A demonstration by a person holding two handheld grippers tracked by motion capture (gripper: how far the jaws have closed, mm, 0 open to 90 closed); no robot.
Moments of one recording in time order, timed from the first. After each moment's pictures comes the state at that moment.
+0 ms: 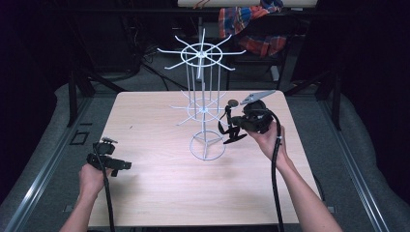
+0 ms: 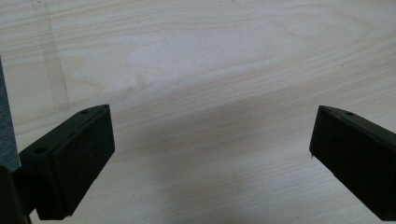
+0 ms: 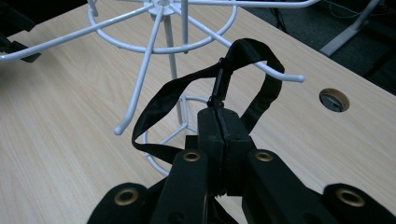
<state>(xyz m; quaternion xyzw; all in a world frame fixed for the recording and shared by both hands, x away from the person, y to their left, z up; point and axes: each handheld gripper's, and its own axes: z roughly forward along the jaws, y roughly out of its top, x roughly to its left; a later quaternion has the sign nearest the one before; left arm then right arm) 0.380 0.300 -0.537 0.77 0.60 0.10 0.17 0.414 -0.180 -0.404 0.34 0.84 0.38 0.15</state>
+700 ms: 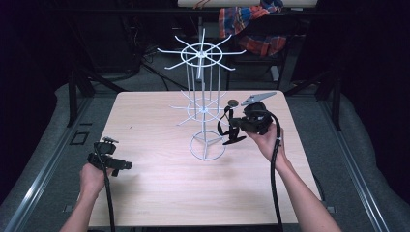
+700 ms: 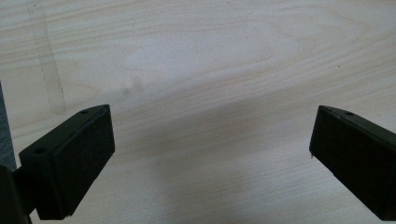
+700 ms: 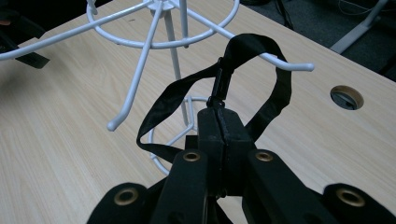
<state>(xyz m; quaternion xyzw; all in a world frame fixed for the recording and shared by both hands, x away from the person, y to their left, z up) 0.381 0.297 -0.537 0.78 0.59 0.10 0.17 0.416 -0.183 -0.413 0.35 0.84 0.40 0.14</state>
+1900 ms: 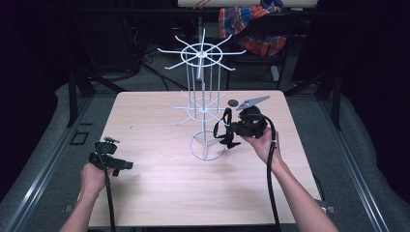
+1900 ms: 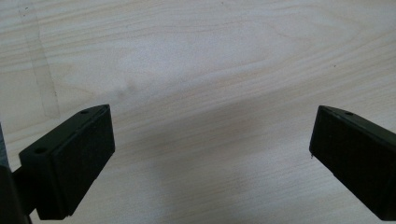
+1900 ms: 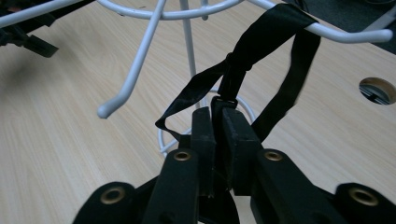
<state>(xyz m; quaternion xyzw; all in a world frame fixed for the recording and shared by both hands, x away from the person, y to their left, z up) 0.382 0.296 -0.538 0.78 0.59 0.10 0.17 0.420 -0.174 -0.432 0.34 0.85 0.39 0.11</state>
